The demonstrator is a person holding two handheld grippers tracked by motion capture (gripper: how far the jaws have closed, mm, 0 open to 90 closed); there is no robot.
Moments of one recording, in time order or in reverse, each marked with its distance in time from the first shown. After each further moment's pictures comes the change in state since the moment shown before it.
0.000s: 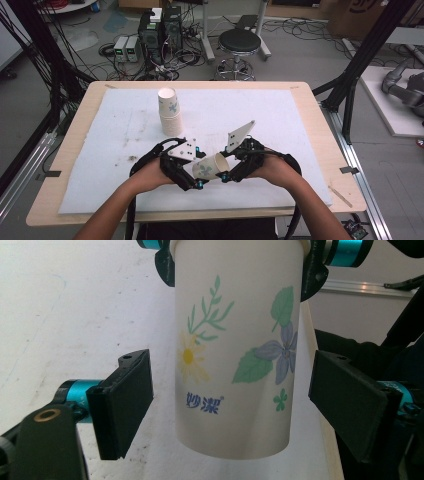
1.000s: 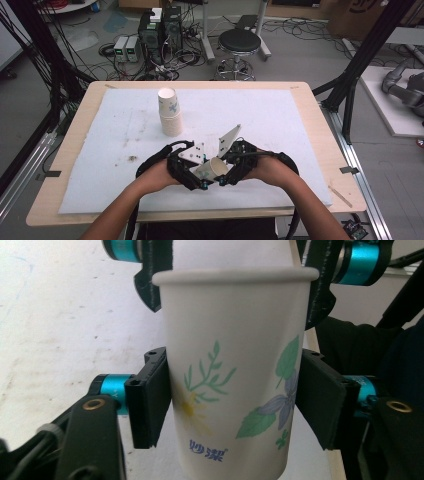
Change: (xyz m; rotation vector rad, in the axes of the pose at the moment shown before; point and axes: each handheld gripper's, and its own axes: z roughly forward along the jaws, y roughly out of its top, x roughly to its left) left arm 0.000 0.003 0.019 0.069 -0.046 0.014; right arm 0.004 0.012 0.014 0.134 -0.003 -0.052
